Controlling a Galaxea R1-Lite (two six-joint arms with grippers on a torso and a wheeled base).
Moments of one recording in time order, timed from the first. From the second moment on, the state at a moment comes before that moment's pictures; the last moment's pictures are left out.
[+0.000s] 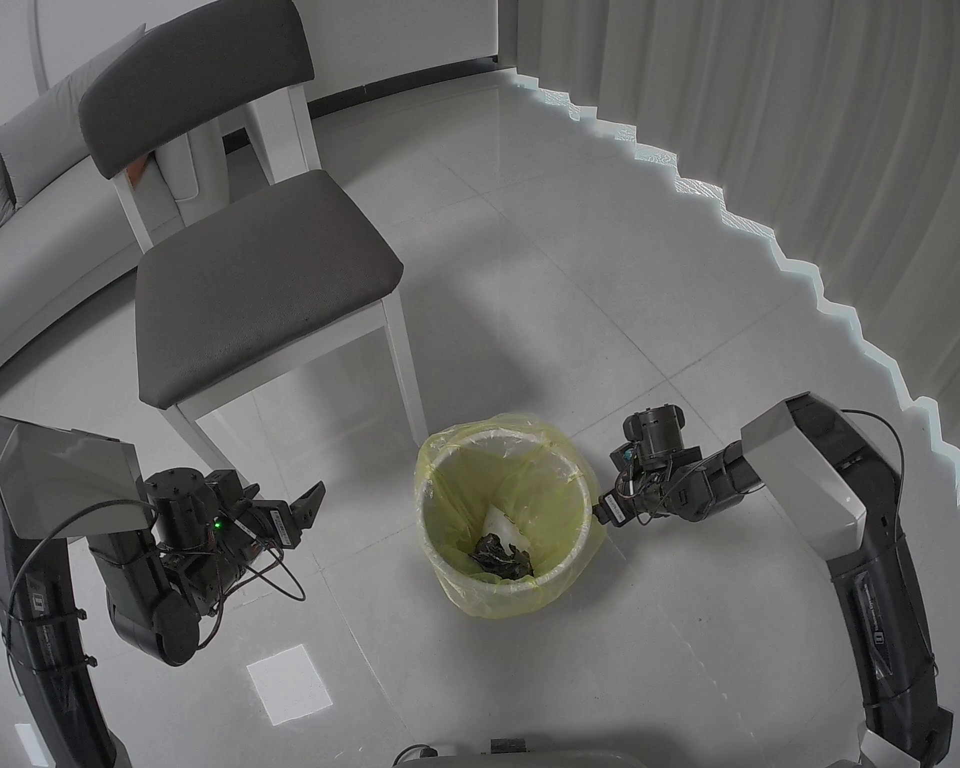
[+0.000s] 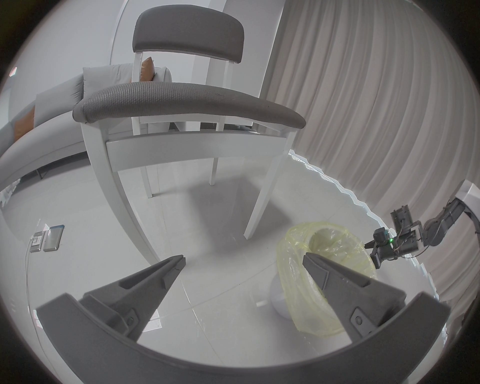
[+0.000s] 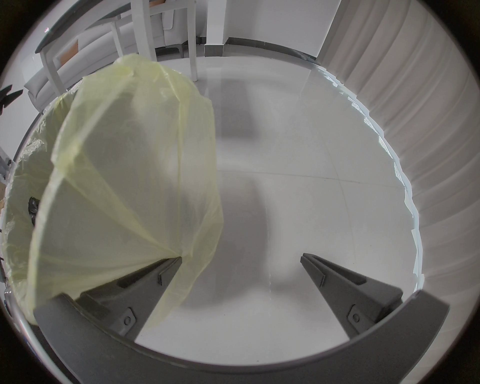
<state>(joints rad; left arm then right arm) -0.15 2.20 -0.41 -1.55 -0.06 -0.18 0.31 2.66 -1.67 -0.25 -0.15 -0.30</state>
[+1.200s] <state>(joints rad) -0.15 1.92 -0.21 -1.55 -0.16 -0.21 0.22 1.93 -1.05 -0.36 -0.15 -0.15</state>
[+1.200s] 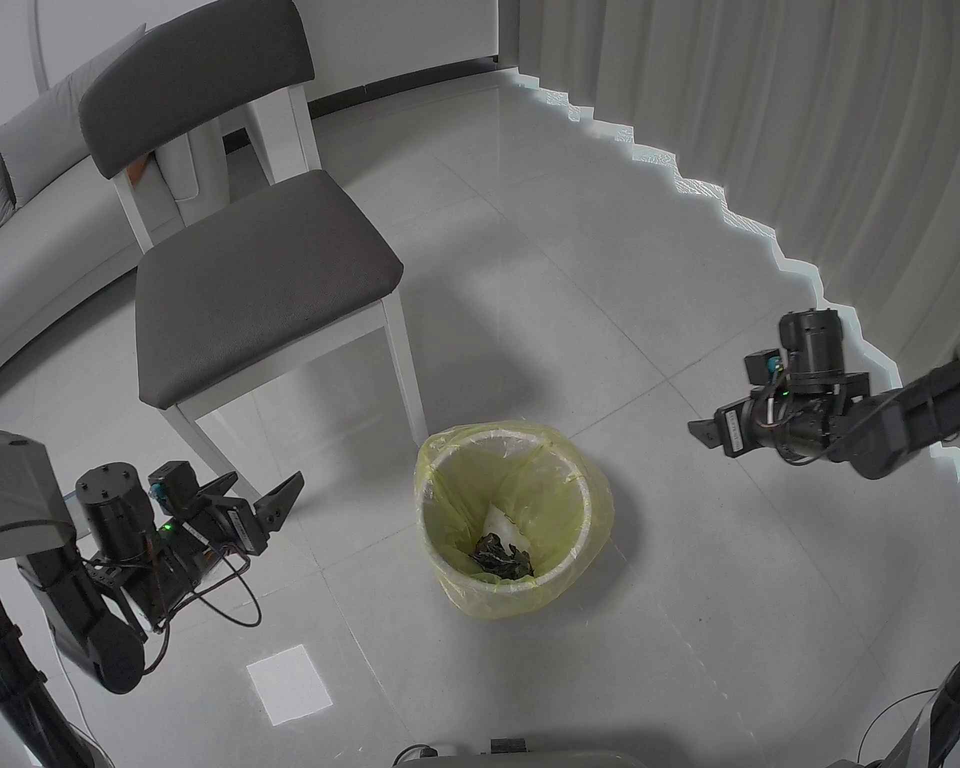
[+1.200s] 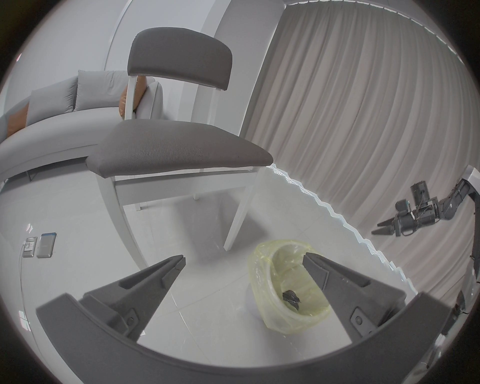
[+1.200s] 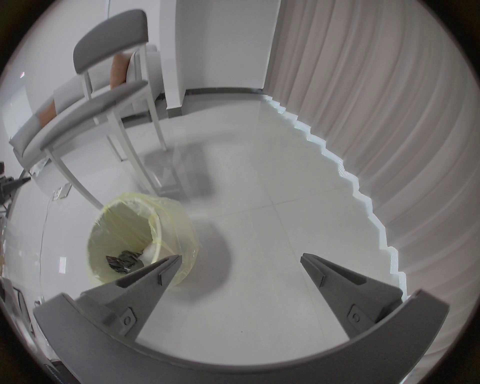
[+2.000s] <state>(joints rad) -0.14 1.12 -0.03 -0.98 -0.24 -0.16 0.14 0.80 -0.32 -0.29 -0.15 0.01</state>
